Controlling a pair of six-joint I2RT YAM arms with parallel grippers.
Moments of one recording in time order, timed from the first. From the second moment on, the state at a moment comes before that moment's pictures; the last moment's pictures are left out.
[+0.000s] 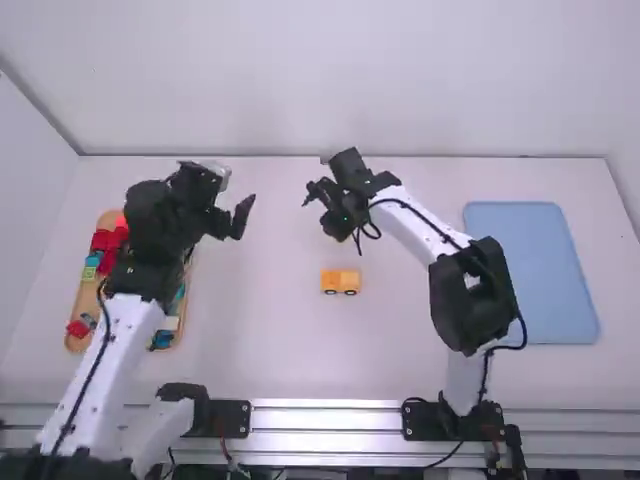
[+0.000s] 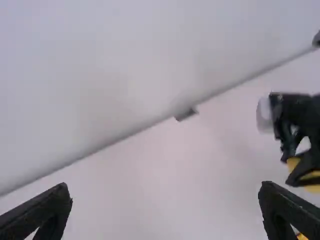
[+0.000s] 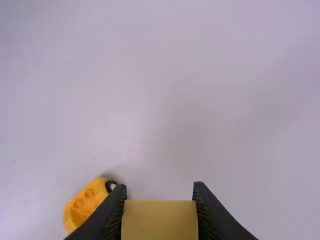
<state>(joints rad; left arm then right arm) 0.00 1.01 0.88 -0.17 0.27 0.25 0.52 1.99 1.58 -0.75 -0.20 -0.38</state>
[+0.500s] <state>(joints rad) 0.00 0.55 0.55 -0.18 -0.27 -0.02 0.77 2.36 2.07 -1.18 -0.19 -0.68</state>
